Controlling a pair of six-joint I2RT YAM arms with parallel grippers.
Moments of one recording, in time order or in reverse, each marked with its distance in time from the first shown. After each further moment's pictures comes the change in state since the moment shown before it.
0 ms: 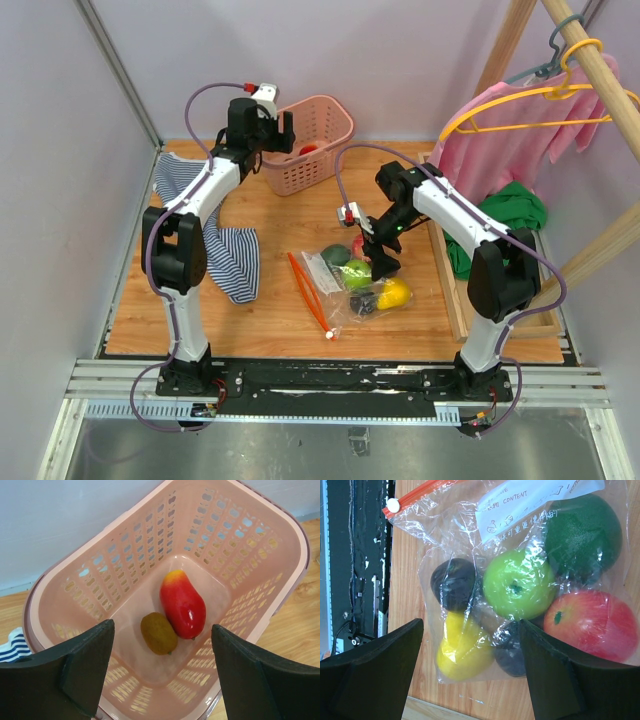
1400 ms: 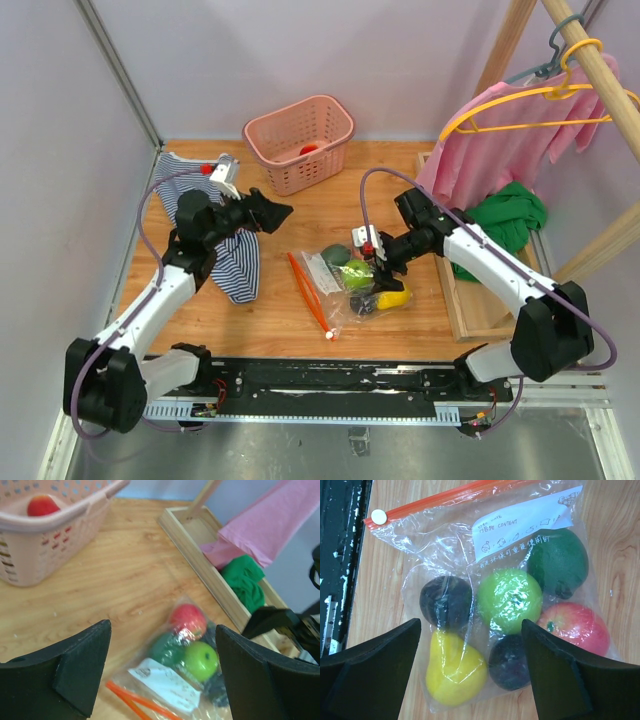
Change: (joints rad) left arm 0.000 -0.847 -0.963 0.327 0.357 -0.390; right arm 0.021 -0.399 -0.459 0.459 -0.039 0.055
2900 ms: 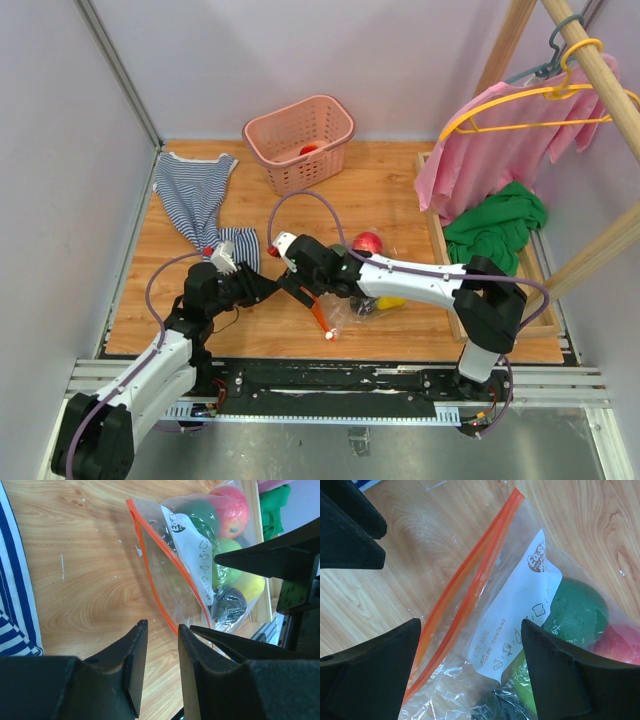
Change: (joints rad) left arm -0.047 -0.412 -0.620 -0.095 -0.041 -0.352; right arm 0.616 0.313 0.114 0.513 0.978 1.088
